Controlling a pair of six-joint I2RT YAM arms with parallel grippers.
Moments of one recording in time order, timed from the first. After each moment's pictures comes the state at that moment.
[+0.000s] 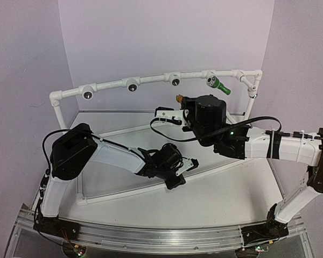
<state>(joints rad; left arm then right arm) -1.09 2.20 1.44 -0.09 0.09 0.16 1.03 1.55 1.24 0.22 0.80 -1.46</state>
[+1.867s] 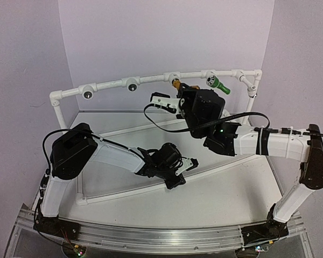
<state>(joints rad) -1.09 2.21 1.44 -0.08 0.11 0.16 1.00 1.65 1.31 0.50 0.82 -1.58</state>
